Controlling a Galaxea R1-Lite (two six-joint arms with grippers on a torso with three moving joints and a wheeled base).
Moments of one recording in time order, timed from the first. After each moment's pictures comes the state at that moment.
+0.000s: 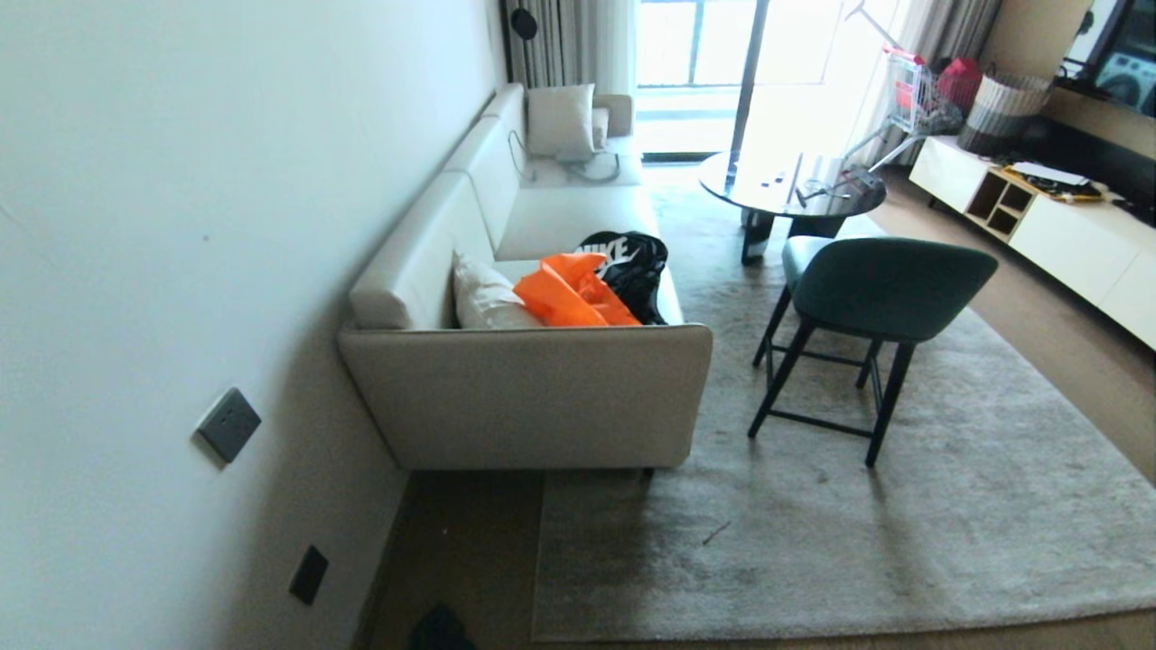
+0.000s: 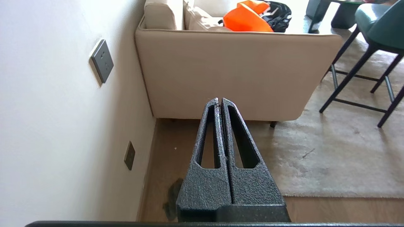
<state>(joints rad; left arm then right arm) 0.00 0.00 0.00 0.00 0.00 -0.05 0.00 0.00 0.00 0.00 -0.02 0.03</state>
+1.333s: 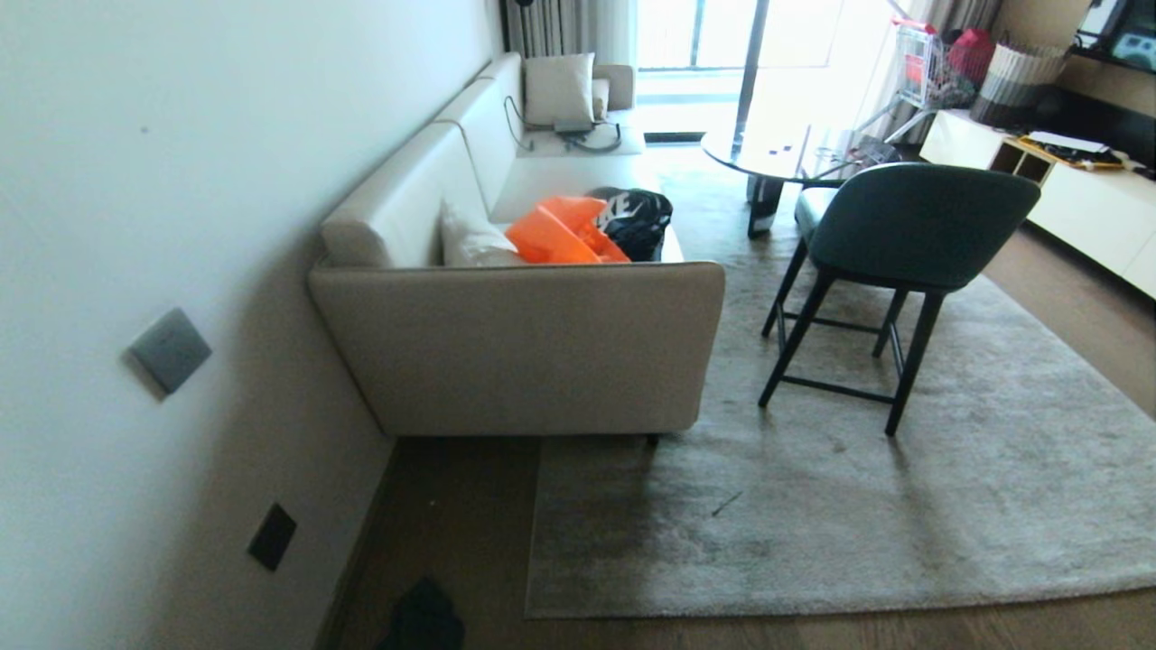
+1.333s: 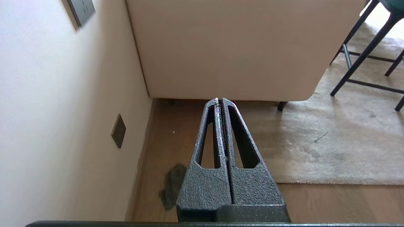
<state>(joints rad) 0.00 0.00 0.00 0.00 0.00 -0.05 0.00 0.00 0.00 0.00 -0.02 0.03</state>
